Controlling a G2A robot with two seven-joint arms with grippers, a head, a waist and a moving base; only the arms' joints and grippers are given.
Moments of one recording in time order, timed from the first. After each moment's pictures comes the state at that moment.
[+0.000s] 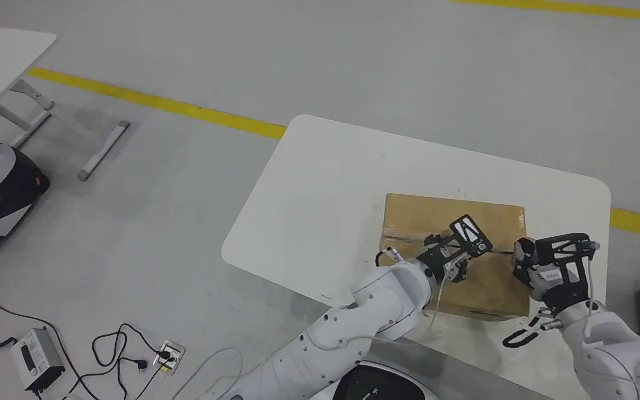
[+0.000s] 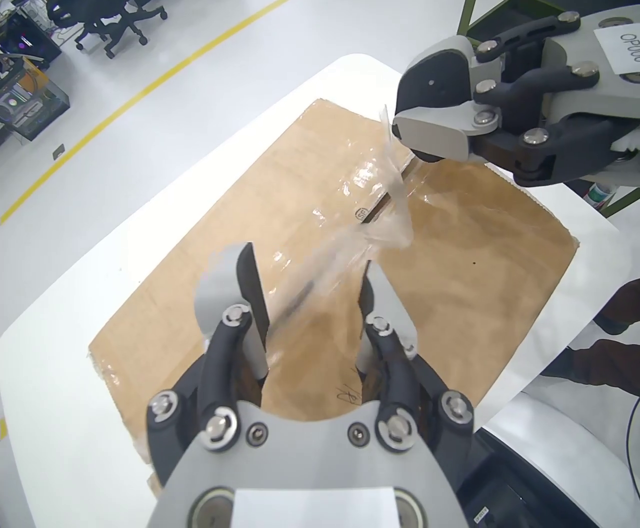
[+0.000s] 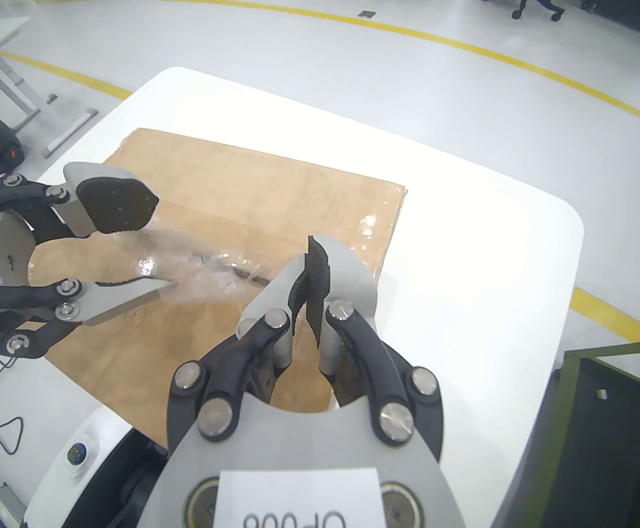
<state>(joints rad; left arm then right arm) 1.05 -1.54 -0.91 -1.64 1.62 -0.11 -0.62 -1.33 -1.18 1.46 -1.84 -1.12 -0.24 0.53</state>
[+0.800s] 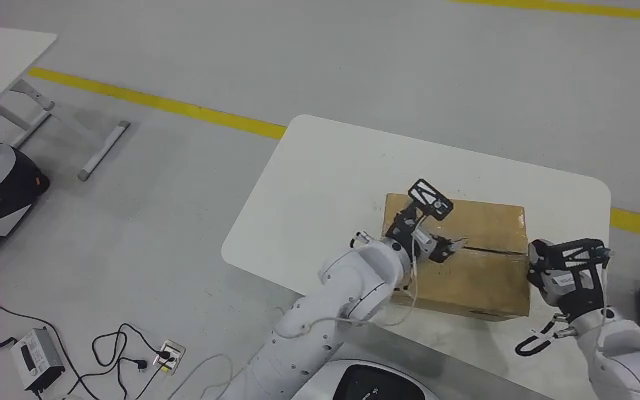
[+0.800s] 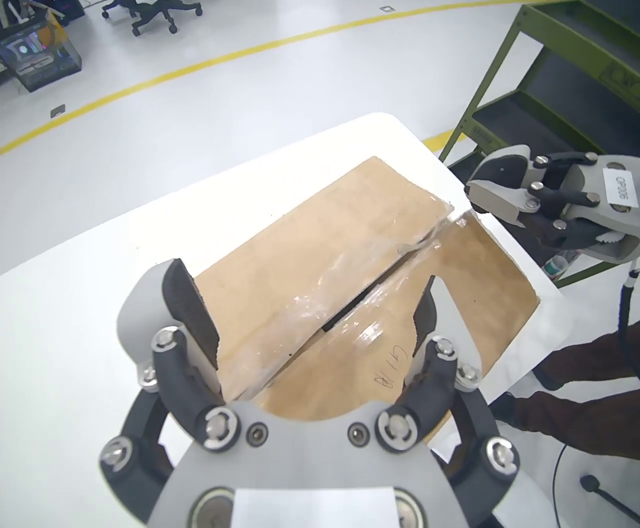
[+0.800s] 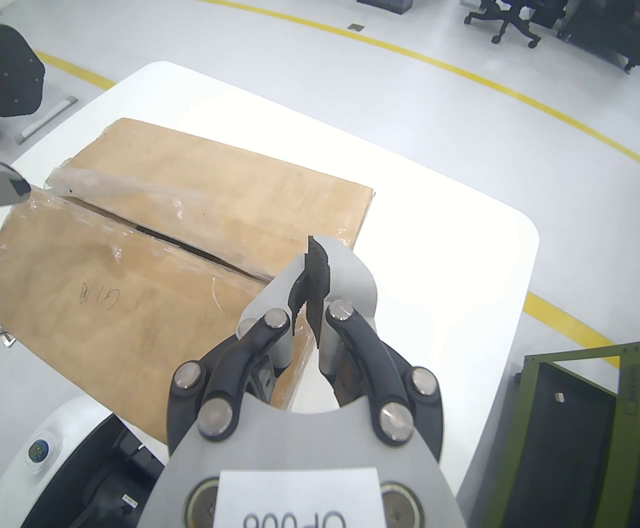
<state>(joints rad) 1.11 -1.53 -1.10 -1.81 1.42 -0.07 -0.68 -1.37 -1.16 1.52 -1.88 -1.18 -0.30 0.48</state>
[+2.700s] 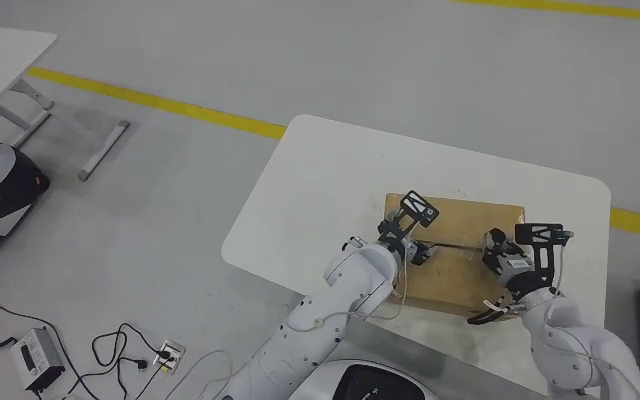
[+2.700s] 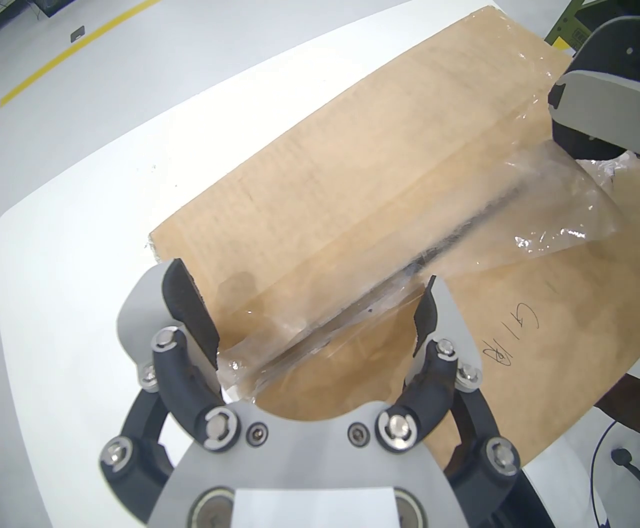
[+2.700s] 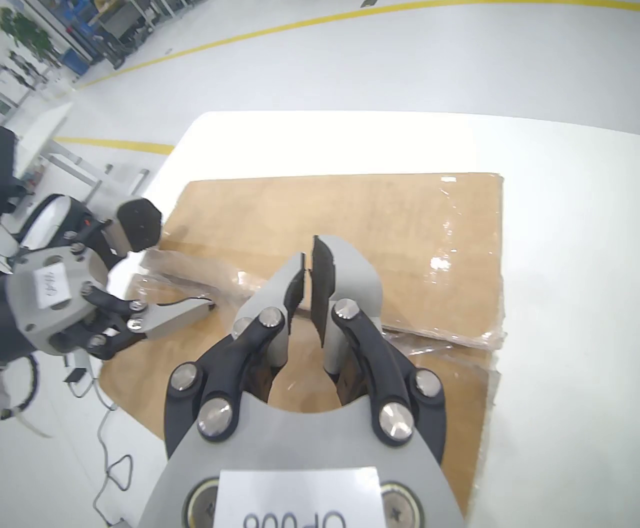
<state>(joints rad) 1.09 -1.52 -1.07 -1.65 1.56 -0.05 -0.76 -1.25 -1.20 1.28 -1.79 -0.96 0.01 0.47</state>
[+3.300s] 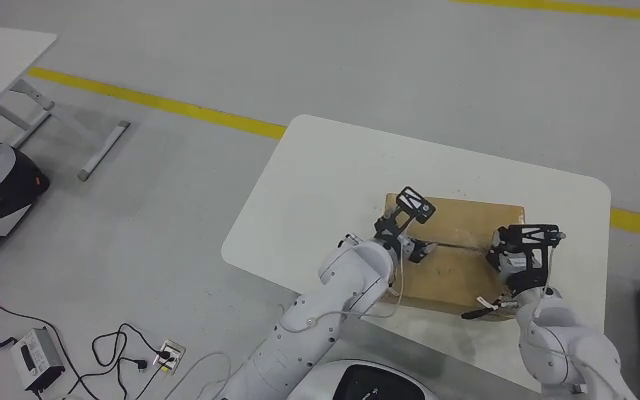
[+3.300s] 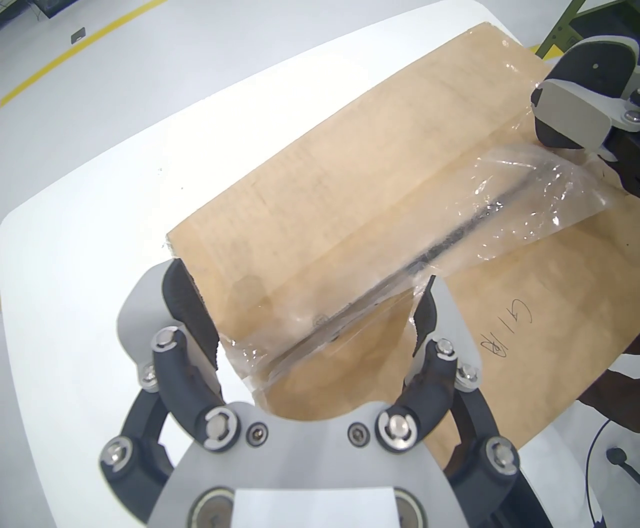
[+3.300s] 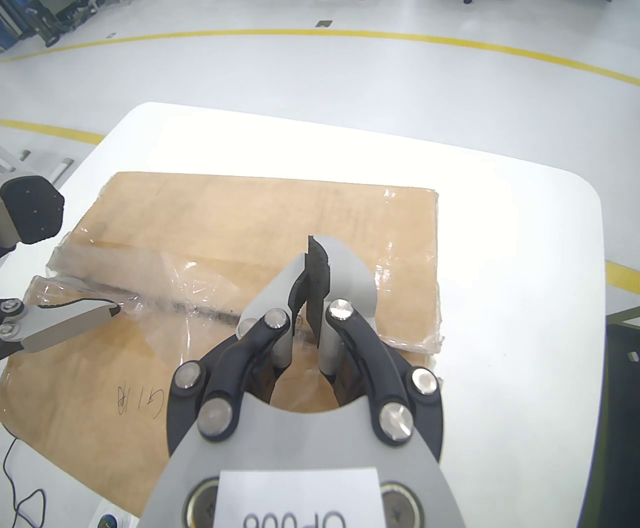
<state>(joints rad) 1.10 -1.52 -1.10 -1.71 1.54 -0.06 -0.78 -1.24 -1.21 1.24 -1.77 -1.13 0.09 0.42</state>
